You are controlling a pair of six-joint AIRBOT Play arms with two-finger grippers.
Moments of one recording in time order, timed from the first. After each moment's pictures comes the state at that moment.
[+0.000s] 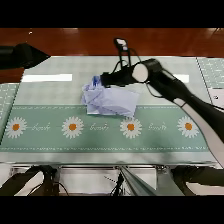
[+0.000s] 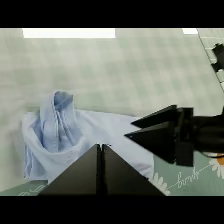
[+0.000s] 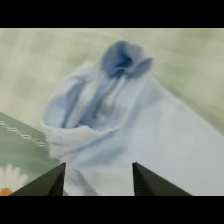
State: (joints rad) left arm 0.13 -1.02 1.29 0.78 -1.18 -1.24; right arm 0.57 -1.52 1.47 -1.35 0.84 1.82
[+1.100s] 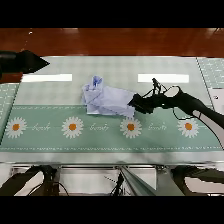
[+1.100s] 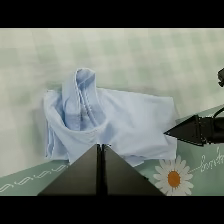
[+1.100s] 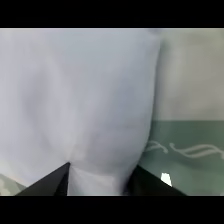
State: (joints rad) left arm 0.13 -1.03 1.29 0.87 -1.22 -1.24; right arm 0.25 -1.48 0.87 -0.65 0.72 1.53
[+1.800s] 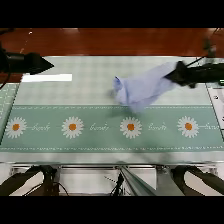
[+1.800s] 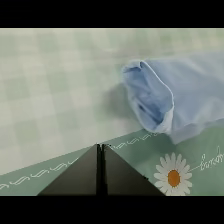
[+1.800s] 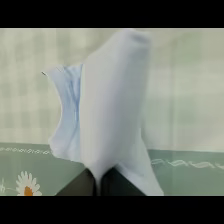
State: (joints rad) left arm 0.11 -1.12 1.29 0.86 -1.20 -1.24; right arm -0.18 -1.16 1.19 -0.86 1.18 1.54
